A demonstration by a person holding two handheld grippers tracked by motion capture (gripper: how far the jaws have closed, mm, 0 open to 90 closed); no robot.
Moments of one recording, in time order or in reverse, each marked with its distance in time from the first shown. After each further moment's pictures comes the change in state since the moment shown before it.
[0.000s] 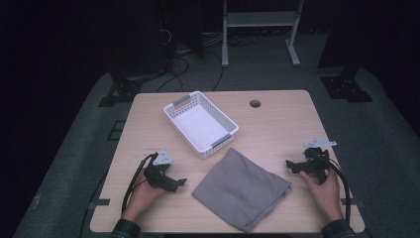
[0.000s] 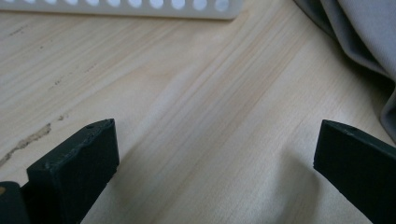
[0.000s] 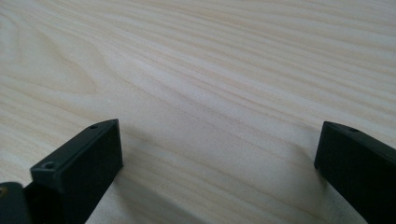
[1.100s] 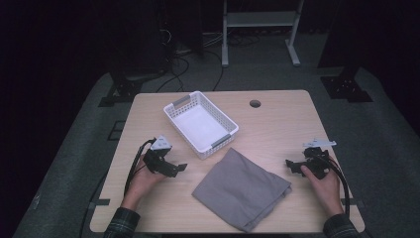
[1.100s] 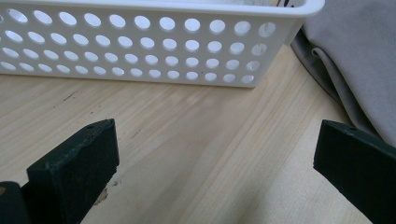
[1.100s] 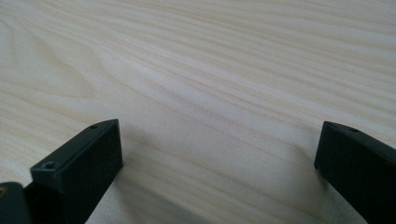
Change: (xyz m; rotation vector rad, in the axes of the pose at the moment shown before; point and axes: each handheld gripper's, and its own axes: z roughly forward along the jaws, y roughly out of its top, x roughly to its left) left arm 0.025 0.035 -0.006 -0.064 -0.011 -0.015; right arm 0.001 0.001 0.001 0.001 -0.014 0.017
